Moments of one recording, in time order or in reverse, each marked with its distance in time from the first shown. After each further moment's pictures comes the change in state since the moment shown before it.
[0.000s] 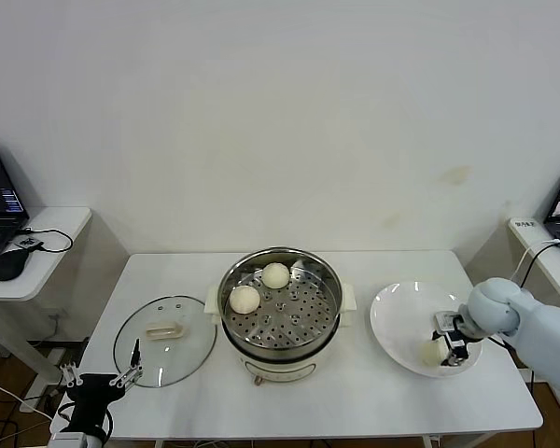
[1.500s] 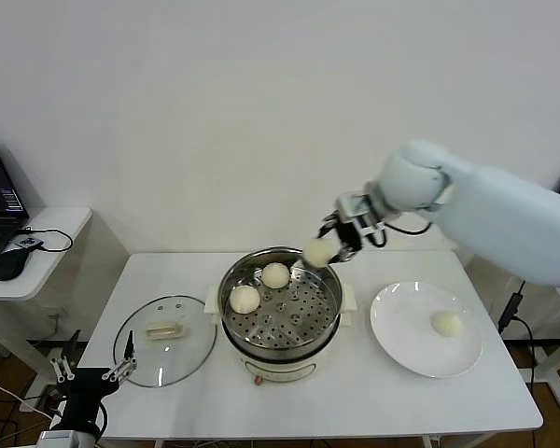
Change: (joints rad) left arm -0.001 -0.012 -0.028 -0.039 -0.011 0.001 -0.002; right arm 0.803 0.398 -0.491 0.114 0.419 0.000 0.027
